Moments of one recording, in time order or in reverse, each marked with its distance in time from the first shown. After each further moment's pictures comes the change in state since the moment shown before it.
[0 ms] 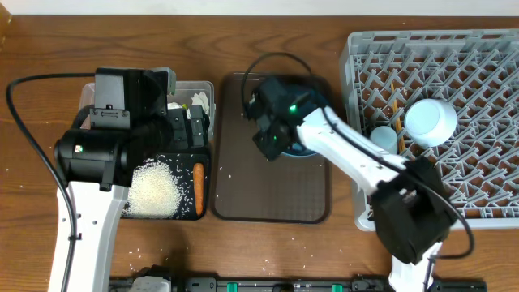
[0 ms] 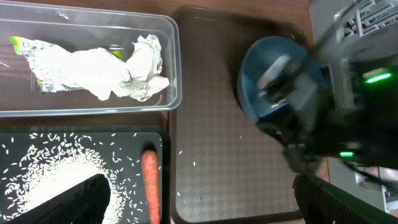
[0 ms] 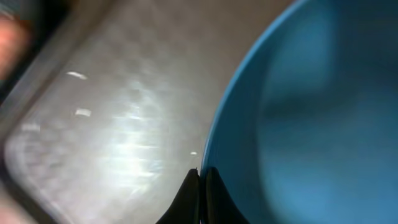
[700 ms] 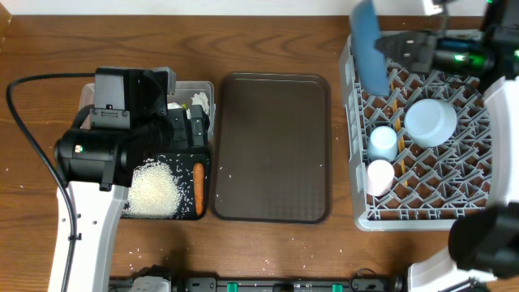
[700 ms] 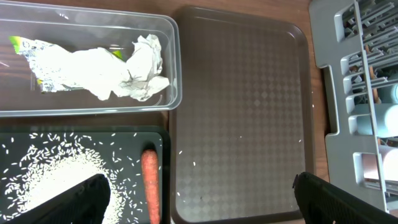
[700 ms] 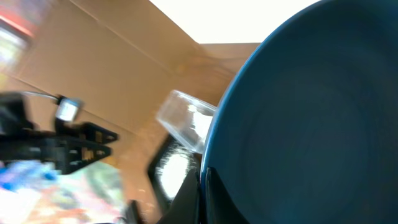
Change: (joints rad) left arm 0.000 0.000 0.000 0.000 0.000 0.000; right arm -0.858 -0.188 0.214 -0.045 -1.111 0.017
